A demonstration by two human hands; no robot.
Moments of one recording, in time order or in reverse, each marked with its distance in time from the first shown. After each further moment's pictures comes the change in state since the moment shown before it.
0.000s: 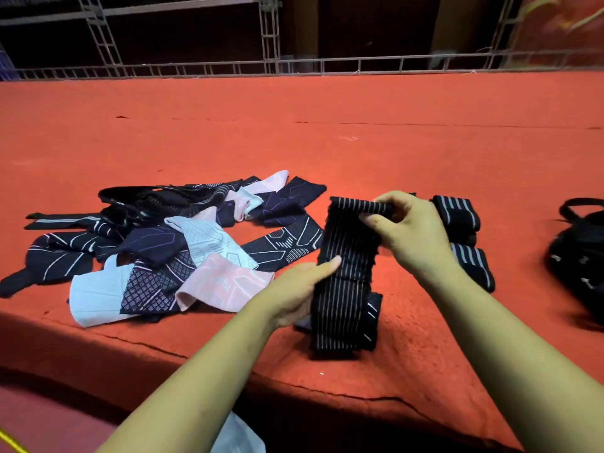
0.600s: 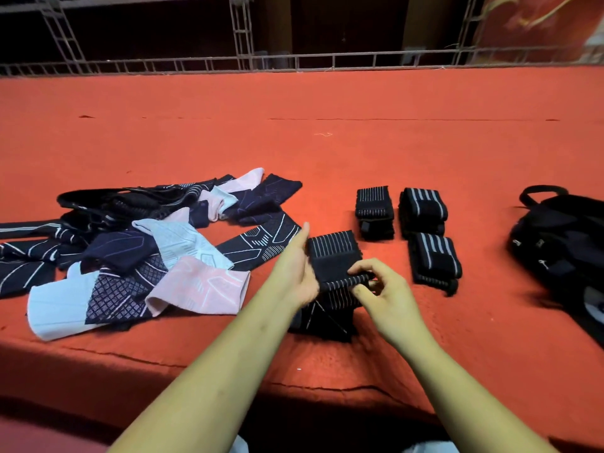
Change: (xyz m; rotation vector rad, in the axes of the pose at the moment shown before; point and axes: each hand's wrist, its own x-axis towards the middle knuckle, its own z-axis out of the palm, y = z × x) left_hand 0.034 0.015 0.050 -0.480 0.261 -0.034; right_hand -0.087 0.065 0.006 0.043 -0.055 0.158
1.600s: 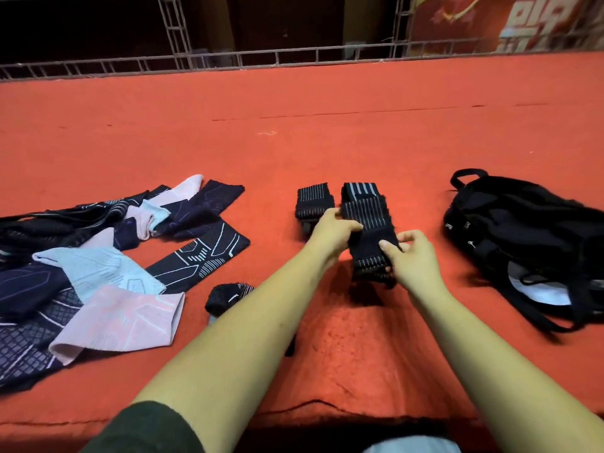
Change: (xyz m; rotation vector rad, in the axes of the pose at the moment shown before) left_hand 0.111 -0.067 0.129 0.628 -0.156 0.210; right_hand 0.055 0.061 -0.122 -0.001 0.466 0.364
